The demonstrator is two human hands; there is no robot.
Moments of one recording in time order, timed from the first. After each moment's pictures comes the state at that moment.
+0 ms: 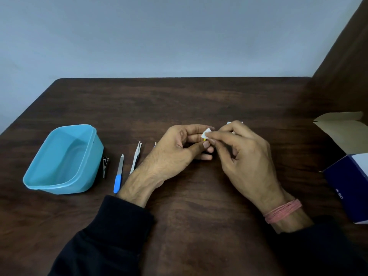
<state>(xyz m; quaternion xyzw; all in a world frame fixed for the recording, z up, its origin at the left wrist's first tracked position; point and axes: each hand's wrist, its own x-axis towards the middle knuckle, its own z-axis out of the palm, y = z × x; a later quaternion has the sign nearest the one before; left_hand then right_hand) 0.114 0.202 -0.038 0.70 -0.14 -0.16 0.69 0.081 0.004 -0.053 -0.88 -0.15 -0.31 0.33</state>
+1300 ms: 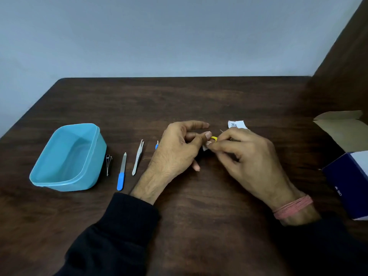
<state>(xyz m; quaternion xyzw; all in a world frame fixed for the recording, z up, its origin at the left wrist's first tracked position) 0.111 0.193 -0.033 0.79 -0.07 -0.07 0.61 0.077 -0.011 -0.050 -0.89 -0.24 -0.27 0.26</state>
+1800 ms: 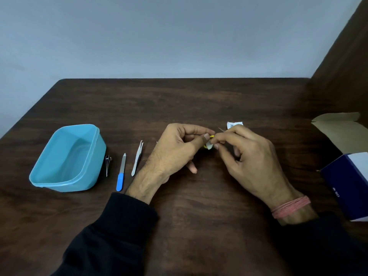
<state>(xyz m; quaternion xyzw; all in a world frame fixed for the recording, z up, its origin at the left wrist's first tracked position) 0.113 0.198 -0.031 0.76 -0.10 -0.10 0.63 0.077 -0.012 -0.052 -0.90 -0.18 -0.26 0.29</state>
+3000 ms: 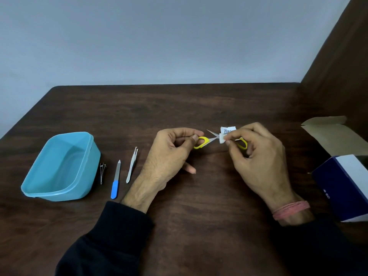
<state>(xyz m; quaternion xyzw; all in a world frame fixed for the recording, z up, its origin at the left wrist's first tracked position) 0.111 0.194 -0.034 0.75 -0.04 -0.07 0.66 0.078 -0.026 -0.049 -0.89 -0.05 -0.30 0.34</state>
